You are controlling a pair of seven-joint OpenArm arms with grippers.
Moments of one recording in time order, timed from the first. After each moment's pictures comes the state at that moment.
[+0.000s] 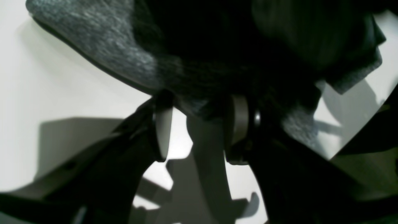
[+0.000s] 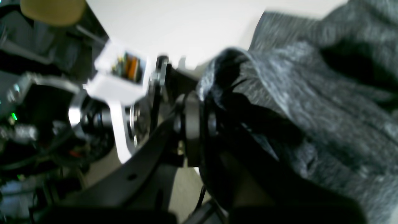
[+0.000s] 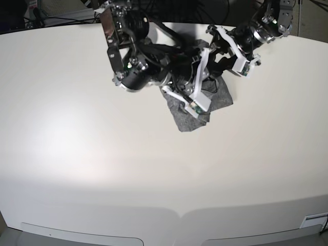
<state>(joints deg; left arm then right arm) 25.0 -11.4 1.6 89.4 -19.8 -38.0 16.6 -6.6 -7.0 -18.9 105.2 32.9 26.2 -73.4</state>
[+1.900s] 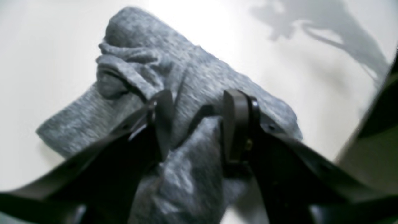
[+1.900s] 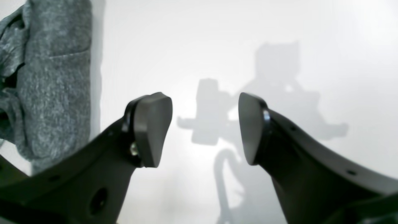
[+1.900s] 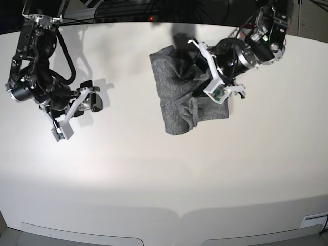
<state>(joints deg) 17.1 -11.6 12.6 105.0 -15.3 -28.7 27.6 -4.8 14.8 17.7 105.2 35.5 29.6 -72.6</state>
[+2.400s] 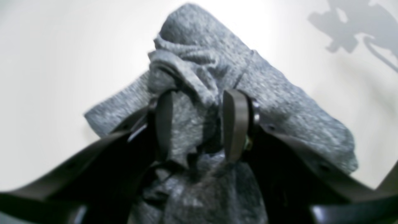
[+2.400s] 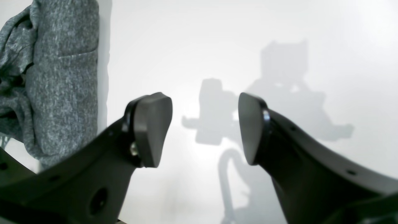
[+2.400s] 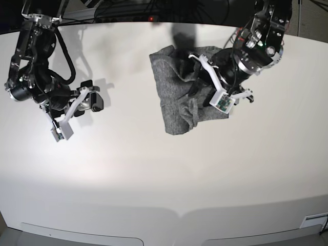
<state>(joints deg) 15.5 -11.9 13.6 104.2 -14.2 -21.4 29.7 -4.7 14.8 17.7 105.2 36.5 29.5 -73.5</state>
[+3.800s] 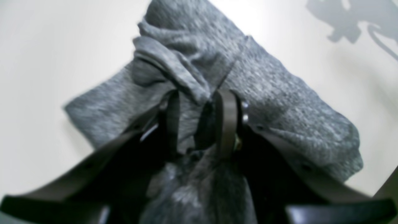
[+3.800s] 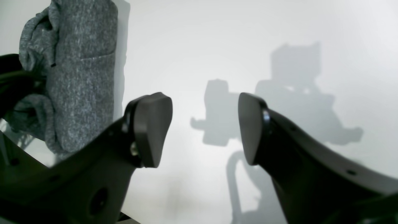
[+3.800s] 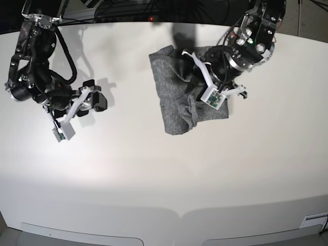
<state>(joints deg) 15.3 -9.6 16.8 101.5 -9.6 -18.5 30.0 -4.7 14.7 17.7 105.2 40.0 29.5 -74.3</state>
